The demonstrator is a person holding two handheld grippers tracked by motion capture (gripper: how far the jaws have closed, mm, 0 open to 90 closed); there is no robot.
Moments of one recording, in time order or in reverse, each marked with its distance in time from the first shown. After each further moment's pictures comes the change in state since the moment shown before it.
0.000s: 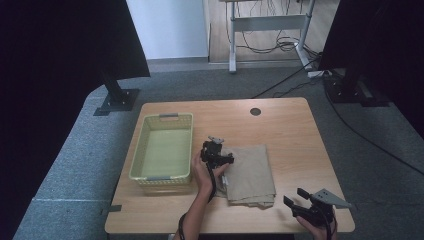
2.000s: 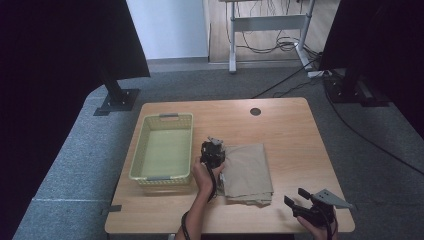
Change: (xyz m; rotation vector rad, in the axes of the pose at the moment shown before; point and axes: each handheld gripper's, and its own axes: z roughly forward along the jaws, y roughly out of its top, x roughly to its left) left arm 0.006 -0.005 0.003 -0.022 -0.040 0.043; right arm 0.000 0.000 -0.002 -0.008 -0.012 0.002
